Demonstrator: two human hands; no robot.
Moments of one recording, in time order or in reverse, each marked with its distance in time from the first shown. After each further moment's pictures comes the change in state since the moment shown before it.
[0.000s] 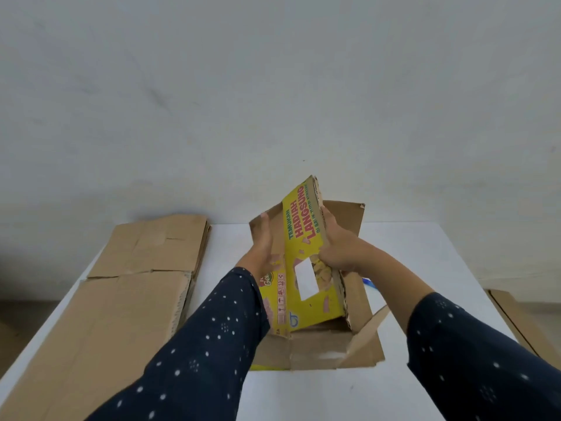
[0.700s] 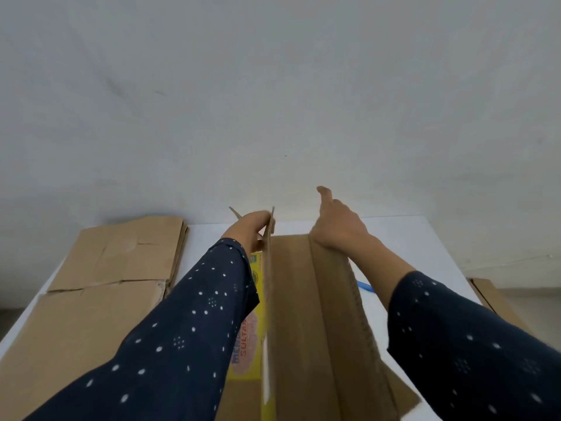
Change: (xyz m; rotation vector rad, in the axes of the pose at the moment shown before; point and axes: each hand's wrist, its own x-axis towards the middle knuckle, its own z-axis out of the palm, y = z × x) left_hand 0.004 0.058 0.033 0.239 0.051 -0.068; right_hand 0.034 -0.001 -0.035 -0.265 0.289 0.108
